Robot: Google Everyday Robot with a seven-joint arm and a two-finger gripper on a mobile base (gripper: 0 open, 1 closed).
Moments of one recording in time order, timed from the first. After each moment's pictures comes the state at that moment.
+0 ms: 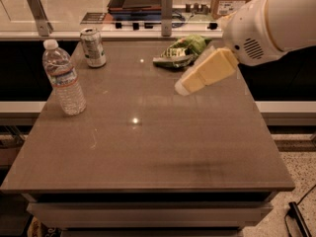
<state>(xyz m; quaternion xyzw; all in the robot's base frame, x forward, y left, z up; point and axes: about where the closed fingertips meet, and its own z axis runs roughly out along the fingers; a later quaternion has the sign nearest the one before) 0.500 -0.085 1.006 -0.48 0.76 0.09 0.42</state>
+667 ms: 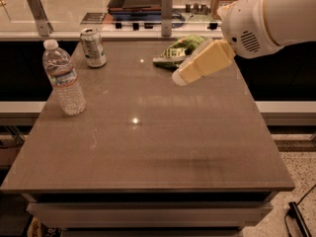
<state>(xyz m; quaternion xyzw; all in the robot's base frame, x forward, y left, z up) 0.513 -0.084 1.021 -0.47 0.76 0.08 0.45</state>
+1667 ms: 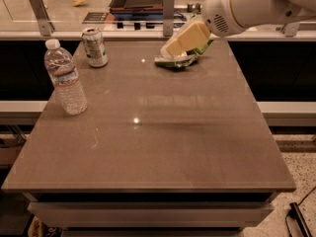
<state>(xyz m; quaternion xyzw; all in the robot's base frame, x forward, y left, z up) 0.603 -0.070 1.019 -0.46 0.74 0.06 0.49</state>
